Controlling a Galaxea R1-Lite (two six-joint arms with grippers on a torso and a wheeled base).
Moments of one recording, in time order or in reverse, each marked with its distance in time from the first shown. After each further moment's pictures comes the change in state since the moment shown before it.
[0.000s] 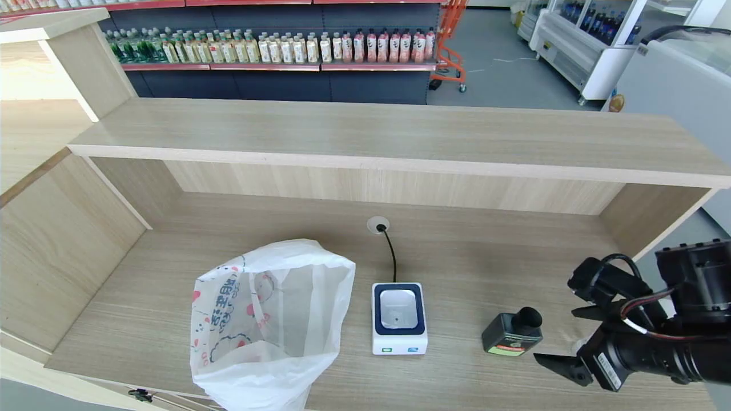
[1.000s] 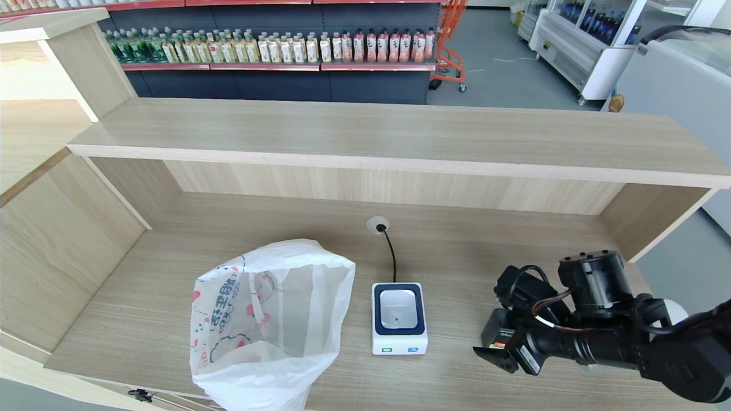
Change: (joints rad) left arm 0.000 0.000 0.000 0.000 0.000 0.000; right arm 0.100 0.363 -0.012 -0.400 0.063 -0.063
